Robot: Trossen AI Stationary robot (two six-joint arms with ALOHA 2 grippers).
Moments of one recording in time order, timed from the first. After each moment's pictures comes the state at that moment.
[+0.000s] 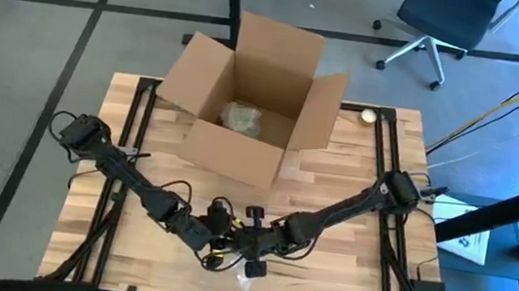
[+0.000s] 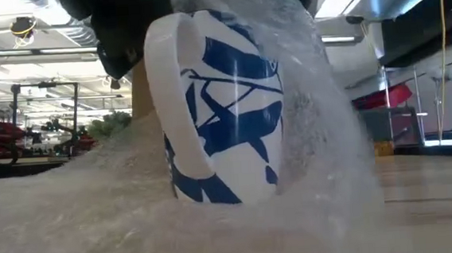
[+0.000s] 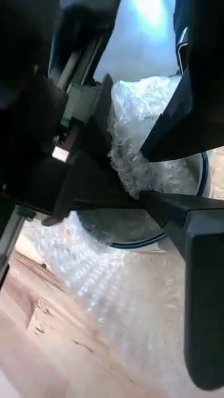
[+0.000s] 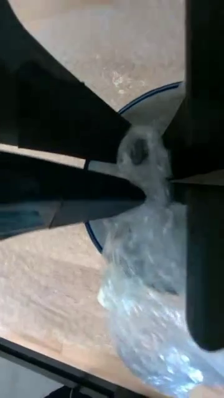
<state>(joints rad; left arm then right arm) -0.53 1.69 0.97 0.07 -0.43 -0.71 0.46 2.03 1.53 -0.44 0.19 0.23</state>
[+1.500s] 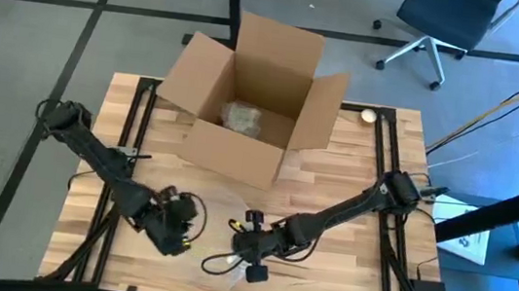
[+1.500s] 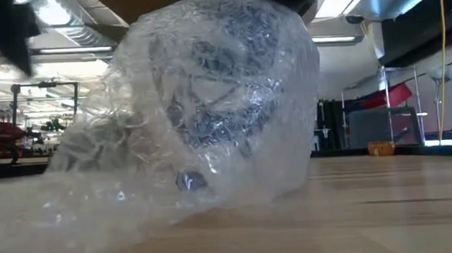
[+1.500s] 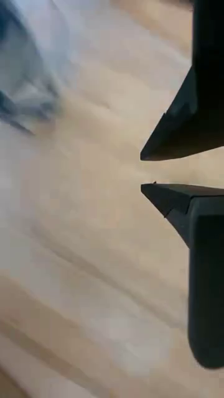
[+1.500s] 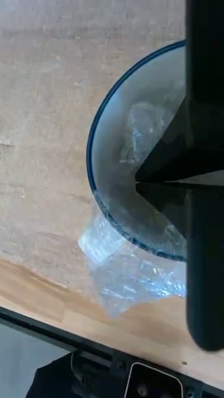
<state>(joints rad) -0.71 1.49 1.08 -0.94 -0.41 -1.14 0.46 2.04 1.53 -0.42 0.14 0.26</state>
